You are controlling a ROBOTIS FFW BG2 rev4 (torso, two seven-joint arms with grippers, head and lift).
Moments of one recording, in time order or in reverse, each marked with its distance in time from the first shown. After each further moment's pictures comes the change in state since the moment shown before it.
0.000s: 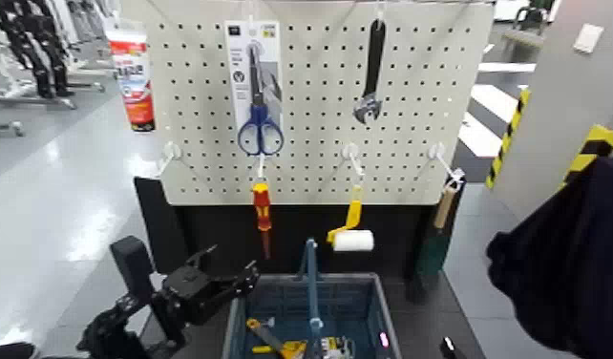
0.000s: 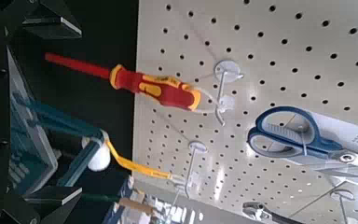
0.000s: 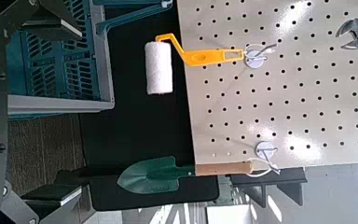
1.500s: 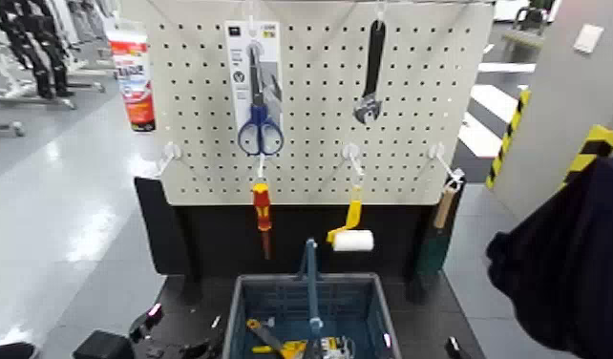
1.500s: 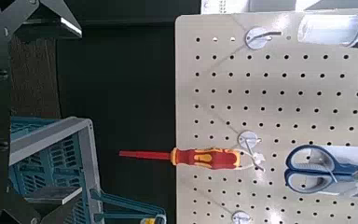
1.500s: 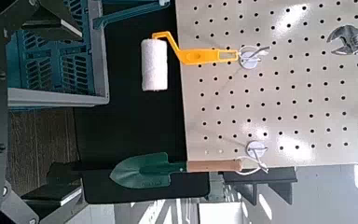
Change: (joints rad) left arm 0.333 -0.139 0.081 -0.122 -0.383 -0.247 0.329; right arm 0.017 0.009 -0.016 -0.015 0.052 -0.008 -0.010
